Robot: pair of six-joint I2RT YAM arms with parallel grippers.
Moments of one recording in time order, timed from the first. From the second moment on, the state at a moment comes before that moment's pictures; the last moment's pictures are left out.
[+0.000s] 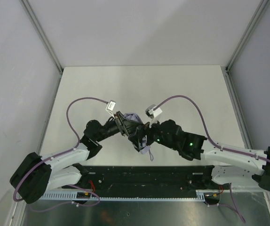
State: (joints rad) left arm -0.67 1.08 0.36 0.93 0.48 -0.98; right arm 1.16 1.06 0.80 -0.02 0.13 0.46
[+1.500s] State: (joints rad) left arm -0.27 0.89 0.43 0.50 0.72 -1.09; right arm -0.20 1.03 0.82 -0.55 0.24 0.79
